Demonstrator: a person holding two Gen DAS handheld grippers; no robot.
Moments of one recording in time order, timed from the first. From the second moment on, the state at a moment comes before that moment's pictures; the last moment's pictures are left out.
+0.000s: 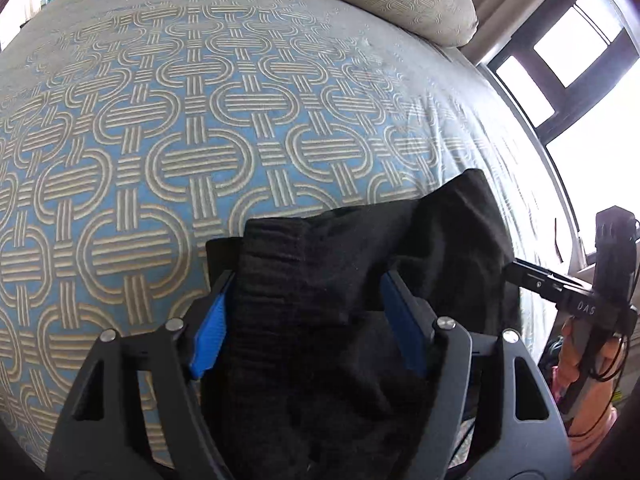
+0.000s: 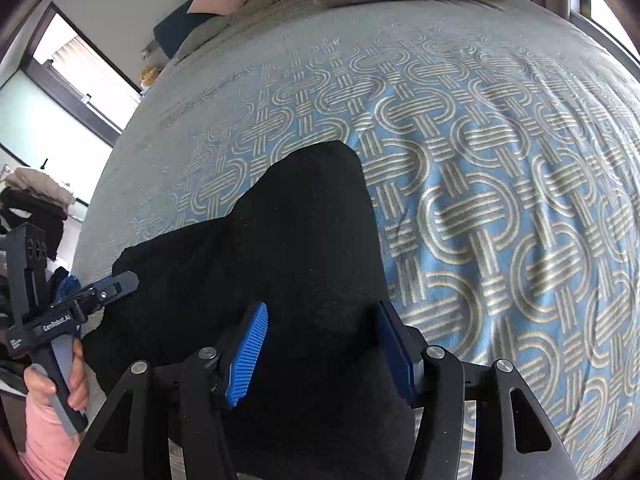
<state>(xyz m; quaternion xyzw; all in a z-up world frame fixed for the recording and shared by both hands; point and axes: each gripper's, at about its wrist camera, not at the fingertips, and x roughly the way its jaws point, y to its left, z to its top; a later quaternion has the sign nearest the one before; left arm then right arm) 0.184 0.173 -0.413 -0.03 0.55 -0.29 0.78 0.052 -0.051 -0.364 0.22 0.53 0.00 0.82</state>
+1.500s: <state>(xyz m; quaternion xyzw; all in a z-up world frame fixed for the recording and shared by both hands) 0.103 0.211 -0.433 -0.03 0.57 -0.25 0.79 -0.075 -0.049 -0.379 0.25 0.54 -0.07 0.80</state>
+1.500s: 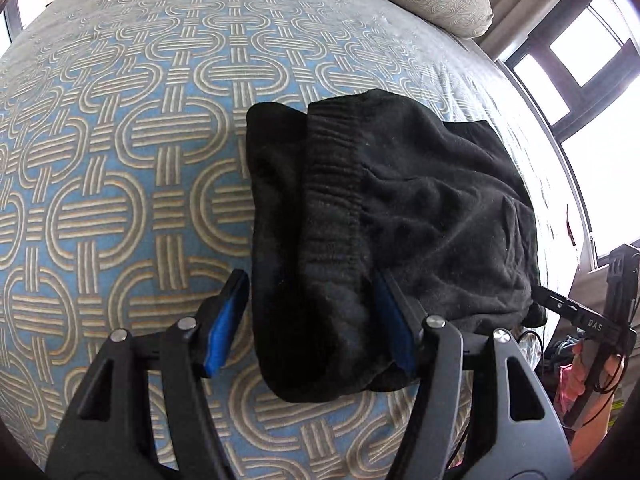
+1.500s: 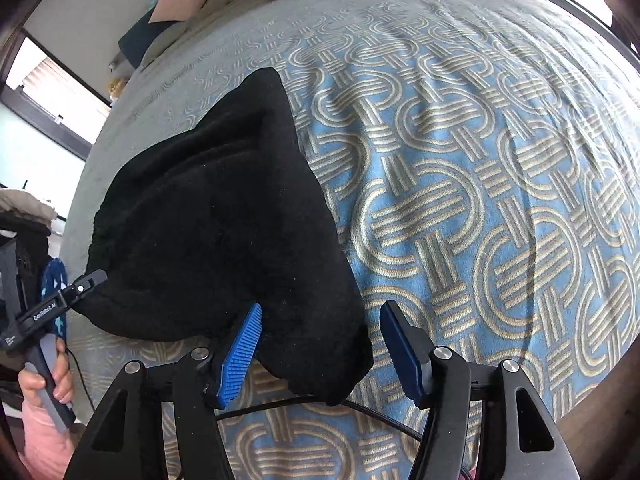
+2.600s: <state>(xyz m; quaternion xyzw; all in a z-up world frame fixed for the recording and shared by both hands) 0.113 0.176 -0.438 0.00 0.55 -0.30 0.78 0.046 -0.077 -0.390 0.23 0.55 0.02 0.80</state>
